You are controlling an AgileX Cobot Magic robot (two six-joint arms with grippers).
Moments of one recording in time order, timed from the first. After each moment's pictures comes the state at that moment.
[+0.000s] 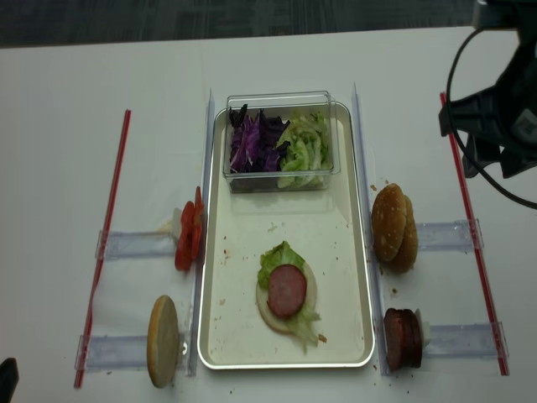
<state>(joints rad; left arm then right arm) -0.06 -0.02 -0.49 0.07 1.18 -0.05 0.16 1.36 -1.12 0.07 1.23 0.16</state>
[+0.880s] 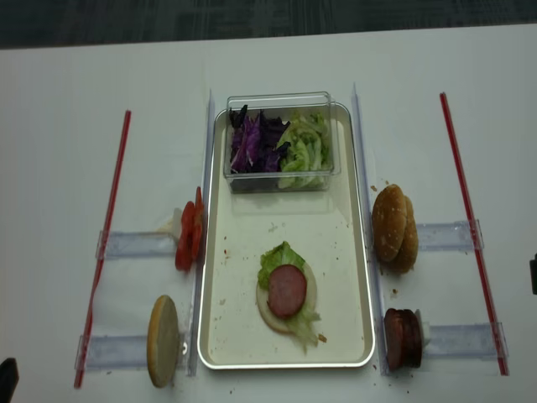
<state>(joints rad) -0.06 -0.02 -0.49 0.07 1.18 -0.05 0.16 0.71 -0.78 0.04 1.25 0.08</state>
